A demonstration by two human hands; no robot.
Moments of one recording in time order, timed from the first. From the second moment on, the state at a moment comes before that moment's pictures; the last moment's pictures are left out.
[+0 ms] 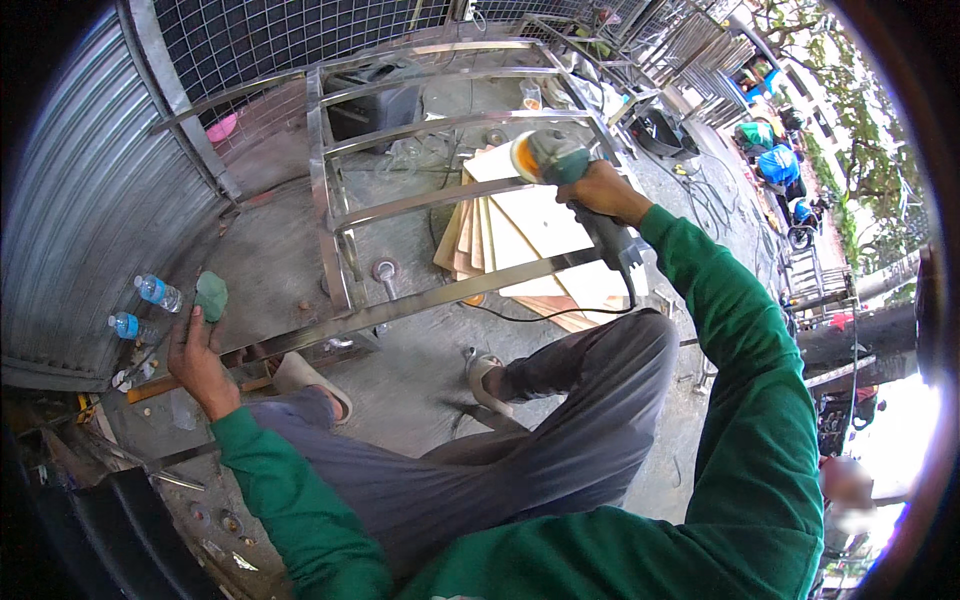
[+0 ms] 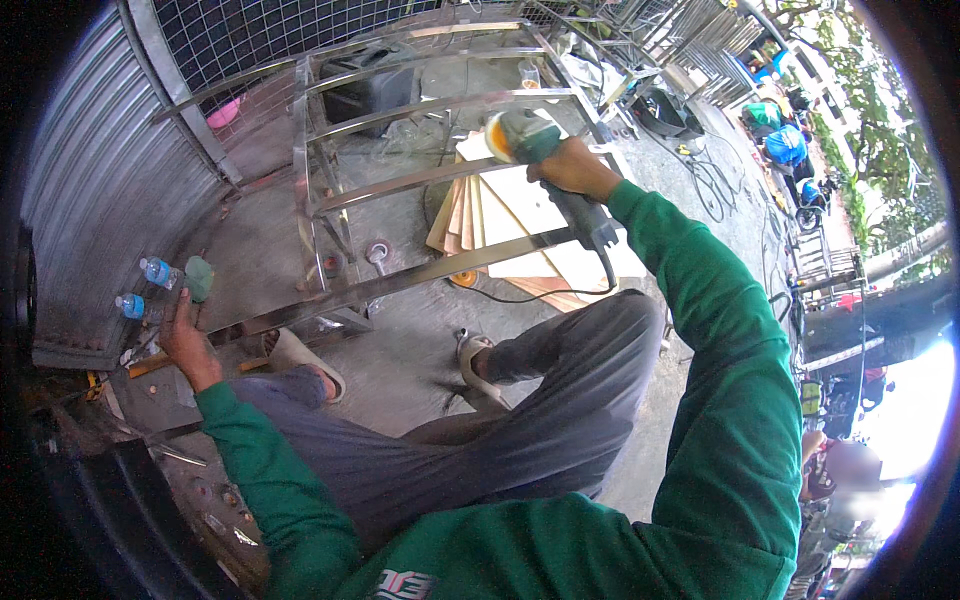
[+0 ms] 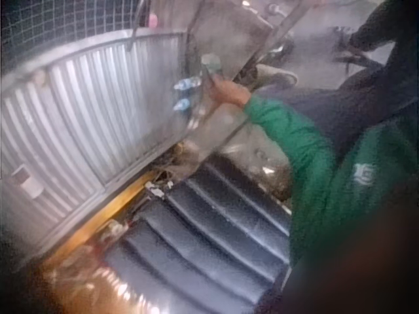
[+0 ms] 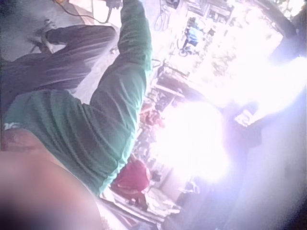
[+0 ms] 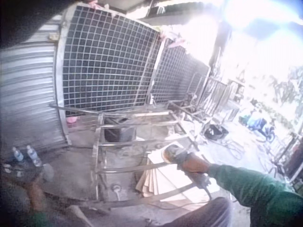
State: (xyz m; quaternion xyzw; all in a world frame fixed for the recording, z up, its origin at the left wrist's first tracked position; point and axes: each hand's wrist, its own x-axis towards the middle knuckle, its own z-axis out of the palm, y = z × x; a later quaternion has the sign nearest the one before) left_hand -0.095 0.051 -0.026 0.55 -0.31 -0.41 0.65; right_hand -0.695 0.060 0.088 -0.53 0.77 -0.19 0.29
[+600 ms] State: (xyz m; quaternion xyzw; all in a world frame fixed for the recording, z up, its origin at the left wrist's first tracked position) left_hand -0.077 0.038 0.004 0.57 -0.27 -0.37 0.68; right_hand -0.674 0.043 0.096 -0.55 0.78 -0.12 0.26
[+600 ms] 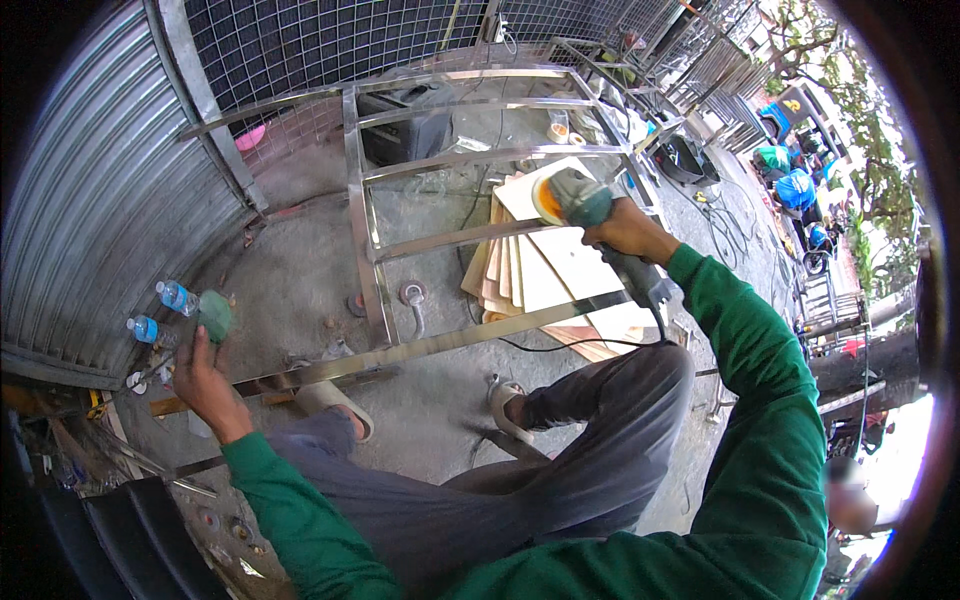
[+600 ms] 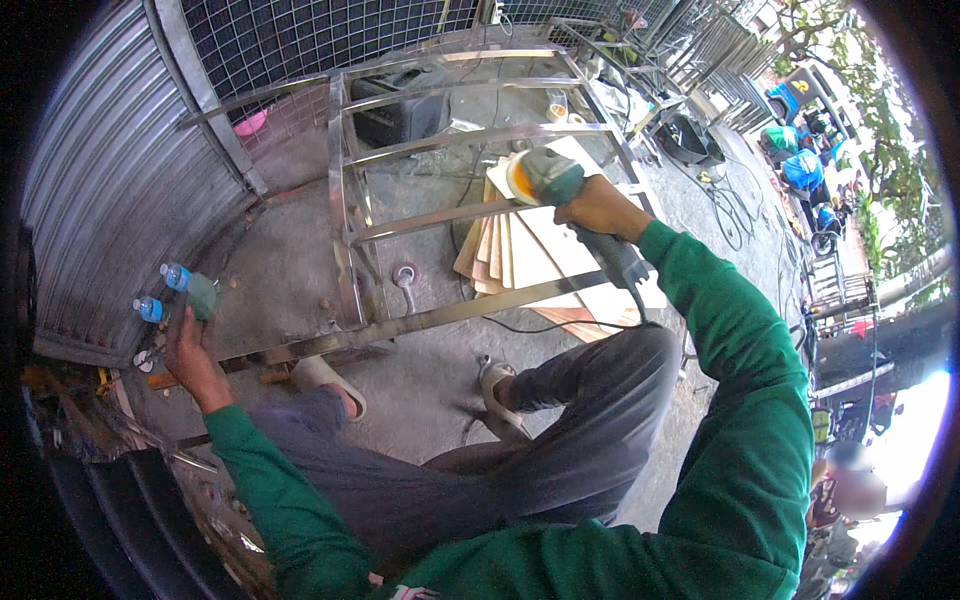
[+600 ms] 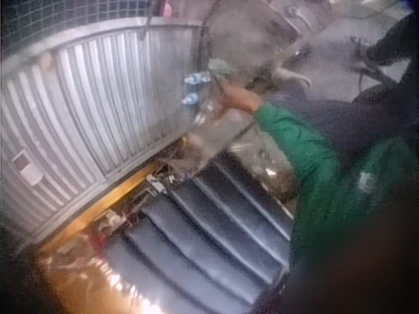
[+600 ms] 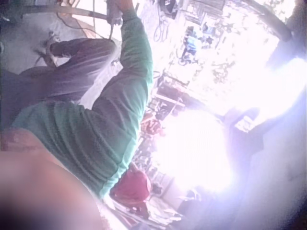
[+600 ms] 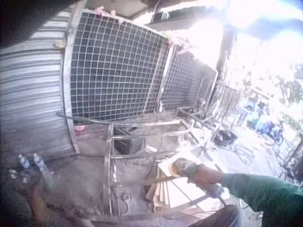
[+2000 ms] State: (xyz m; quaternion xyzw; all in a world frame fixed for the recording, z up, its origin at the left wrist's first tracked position) left_hand -0.072 -0.087 -0.011 0.50 -0.23 -0.42 0.72; right_hand -0.473 -0.024 0.089 -0.69 0.68 0.01 0.27
